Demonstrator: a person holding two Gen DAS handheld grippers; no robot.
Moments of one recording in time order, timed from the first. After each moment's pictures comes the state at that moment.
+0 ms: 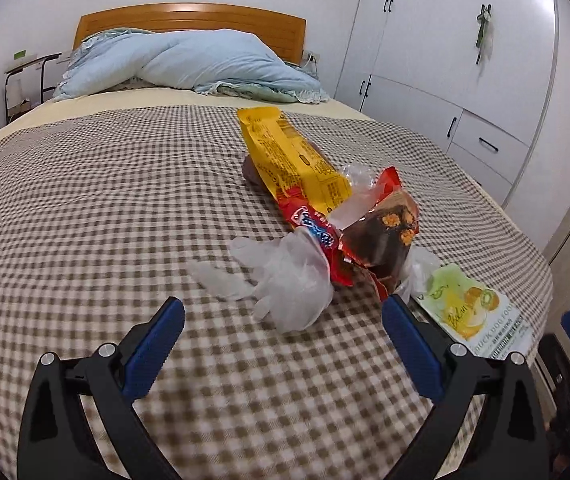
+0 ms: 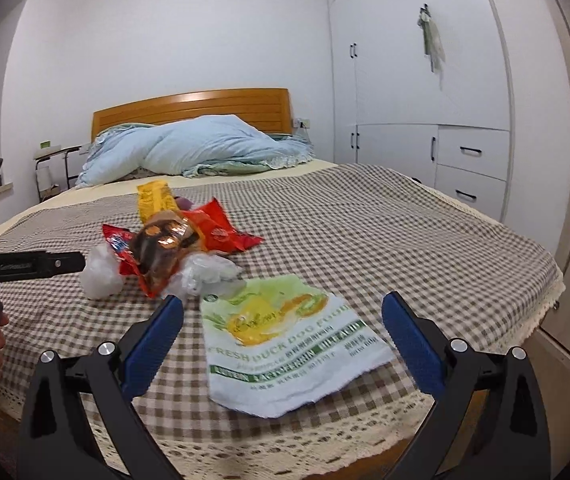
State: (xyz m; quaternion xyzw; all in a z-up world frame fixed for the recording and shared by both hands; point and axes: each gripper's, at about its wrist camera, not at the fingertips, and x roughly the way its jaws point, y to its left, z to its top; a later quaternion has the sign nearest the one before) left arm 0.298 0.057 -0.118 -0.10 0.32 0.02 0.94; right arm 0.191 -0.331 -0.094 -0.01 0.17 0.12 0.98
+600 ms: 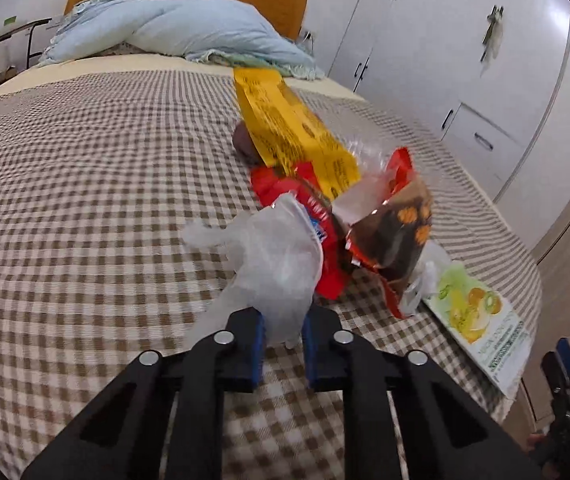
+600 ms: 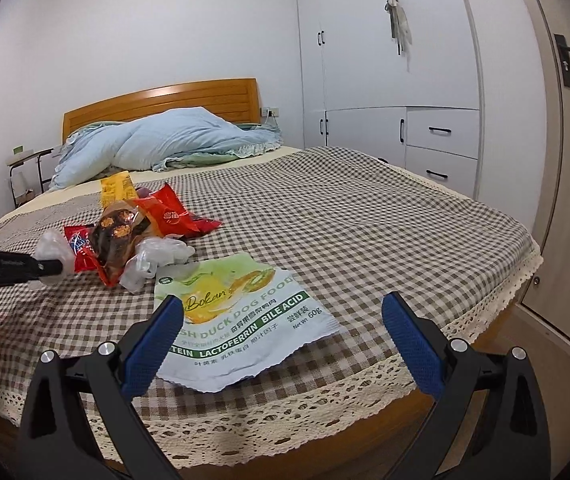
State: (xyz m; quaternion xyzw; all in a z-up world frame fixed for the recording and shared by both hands) left arm 0.323 0.082 -0.142 -0.15 0.35 -0.02 0.92; right arm 0.194 -0.357 -0.106 0.00 0.19 0.08 0.98
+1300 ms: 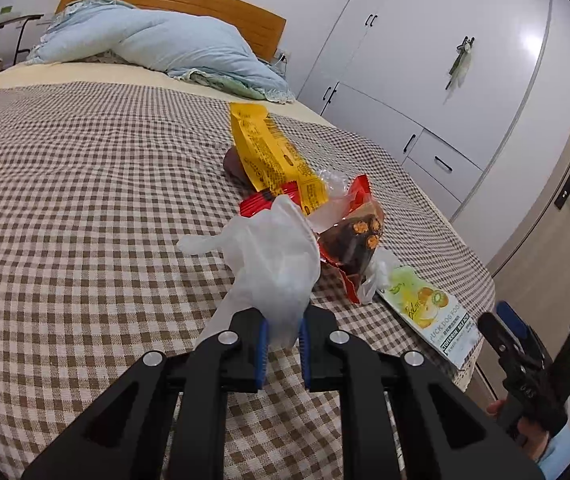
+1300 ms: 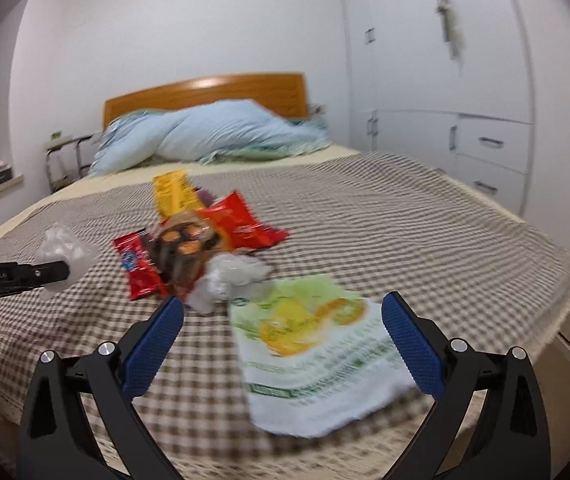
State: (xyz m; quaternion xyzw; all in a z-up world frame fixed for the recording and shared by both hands) left arm 0.268 0.119 -0.118 -0.18 0.31 -0.08 0.93; right arm 0.216 -0.298 -0.081 -0.02 0.21 0.17 0.96
